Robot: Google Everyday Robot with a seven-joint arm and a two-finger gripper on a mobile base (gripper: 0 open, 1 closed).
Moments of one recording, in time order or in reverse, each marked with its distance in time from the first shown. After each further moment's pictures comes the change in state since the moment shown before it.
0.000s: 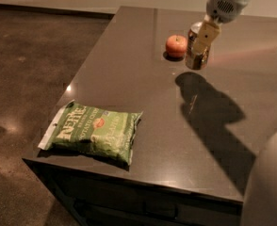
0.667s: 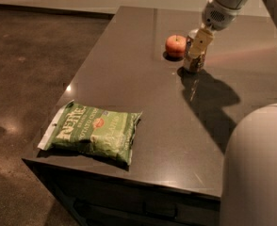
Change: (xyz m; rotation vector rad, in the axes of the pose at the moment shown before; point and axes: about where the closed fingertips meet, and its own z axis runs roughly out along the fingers) arm 0.001 -0.030 0.042 -0.003 0.001 0.055
